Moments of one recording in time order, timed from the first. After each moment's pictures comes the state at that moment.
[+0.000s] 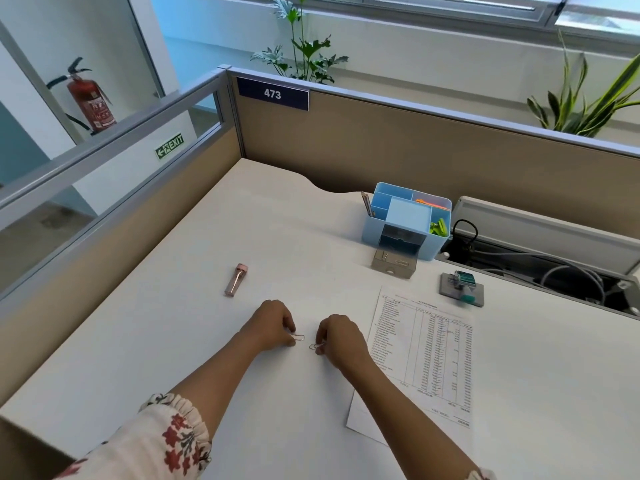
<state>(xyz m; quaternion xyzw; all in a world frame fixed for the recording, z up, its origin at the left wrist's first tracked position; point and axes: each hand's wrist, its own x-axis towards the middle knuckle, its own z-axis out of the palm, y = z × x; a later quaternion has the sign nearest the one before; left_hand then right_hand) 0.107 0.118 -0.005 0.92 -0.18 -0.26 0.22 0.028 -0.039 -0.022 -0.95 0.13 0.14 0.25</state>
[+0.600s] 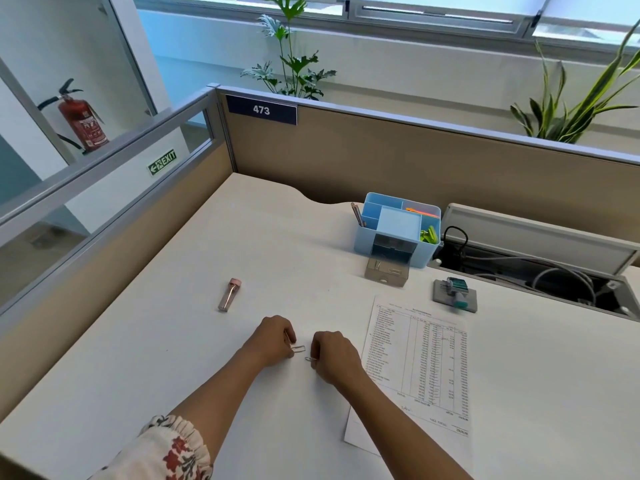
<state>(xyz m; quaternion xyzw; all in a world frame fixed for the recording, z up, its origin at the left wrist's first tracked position) 0.104 0.109 -0.010 0.91 -0.17 -0.27 0.25 0.023 -0.034 -0.027 -0.95 0.12 0.12 0.25</state>
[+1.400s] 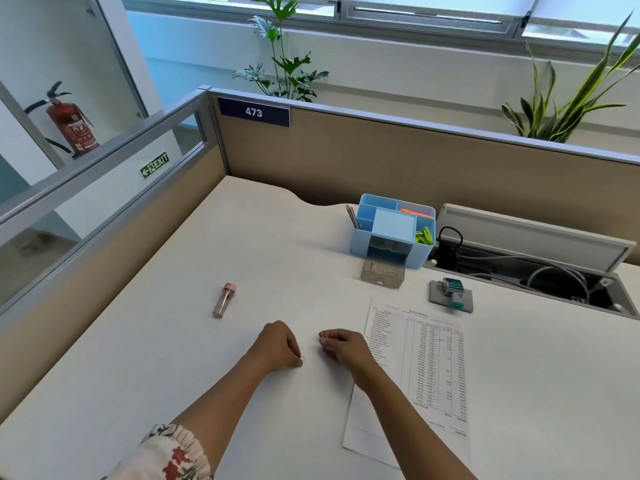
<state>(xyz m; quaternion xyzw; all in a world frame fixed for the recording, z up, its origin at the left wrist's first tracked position) 0.099 0.094 -0.010 0.91 -0.14 -0.30 0.26 0.024 -0.069 -0.032 -0.66 0.32 0.09 0.67</state>
